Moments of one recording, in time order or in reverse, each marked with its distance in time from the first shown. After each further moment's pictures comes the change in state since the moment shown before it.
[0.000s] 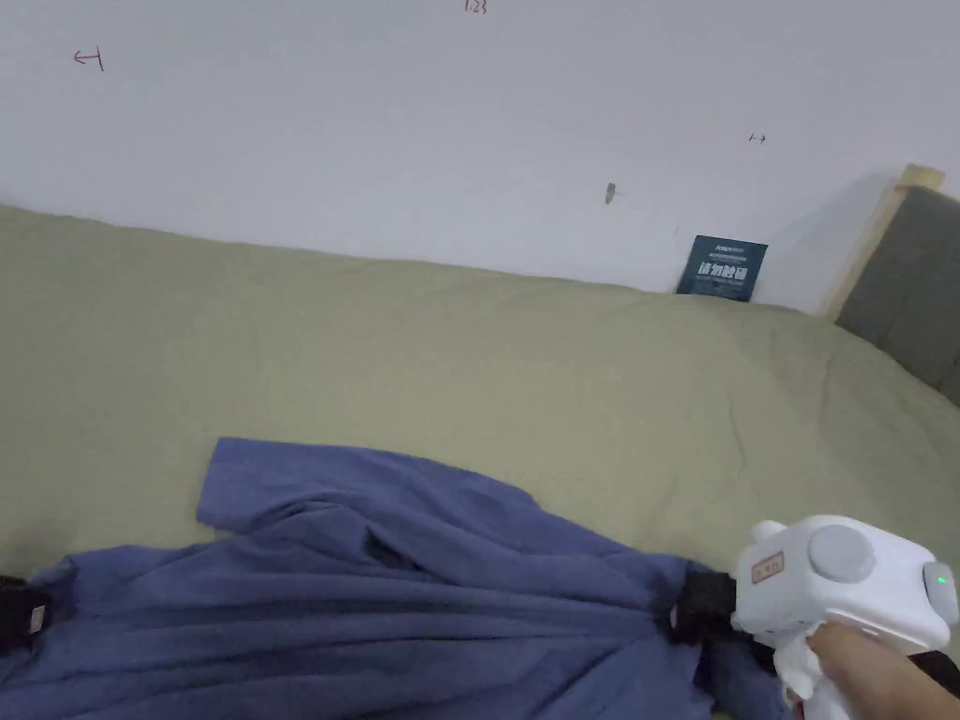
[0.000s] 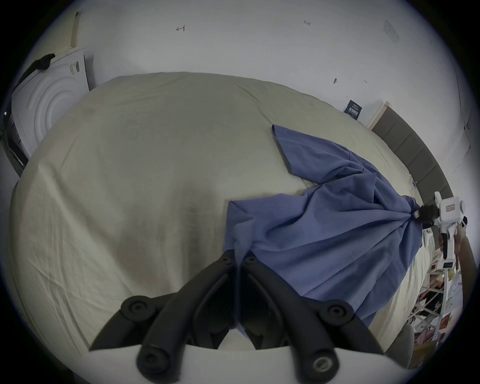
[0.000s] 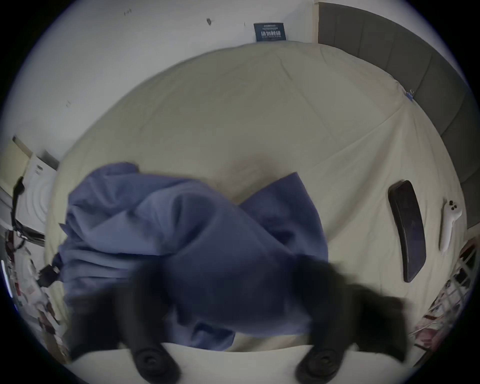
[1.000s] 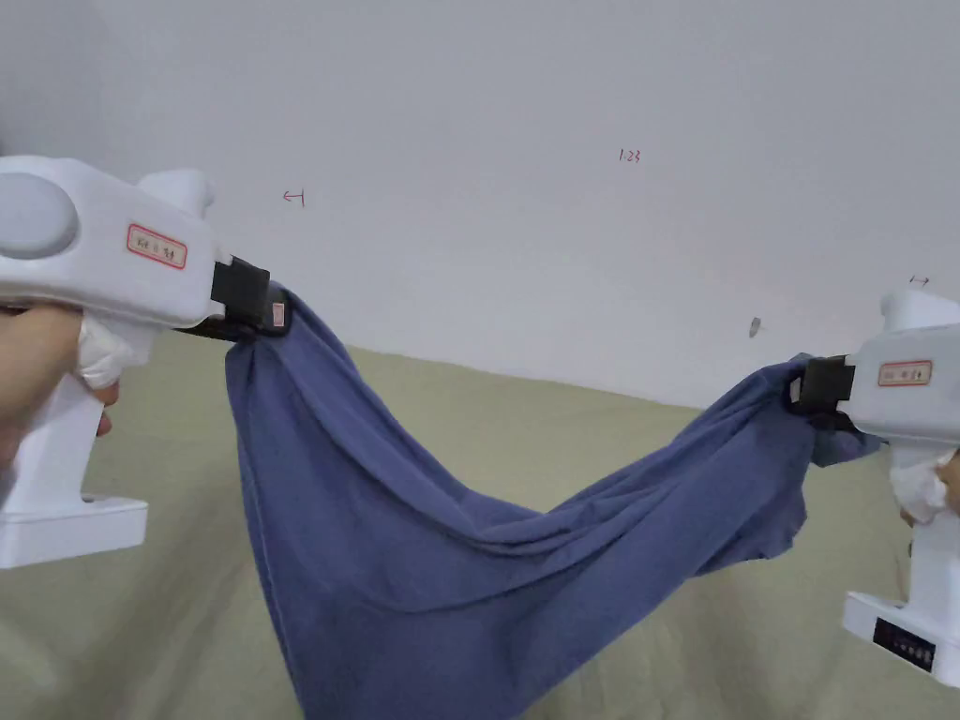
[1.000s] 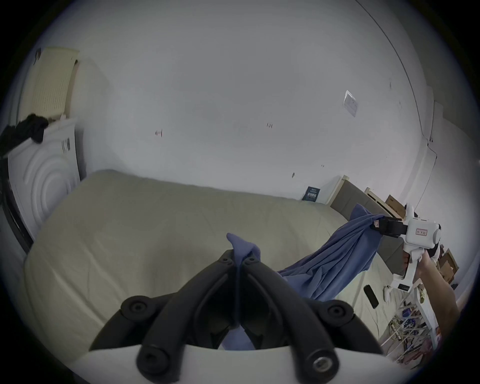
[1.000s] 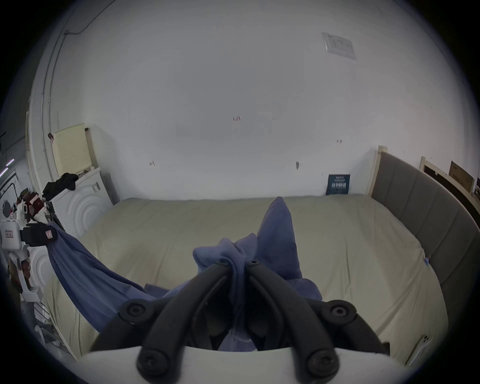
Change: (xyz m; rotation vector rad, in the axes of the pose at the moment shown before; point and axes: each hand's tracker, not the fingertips) left arm 0.011 0.195 0.168 0.465 -0.165 -0.043; right arm -0.155 0.120 0.198 0.690 0.244 0.293
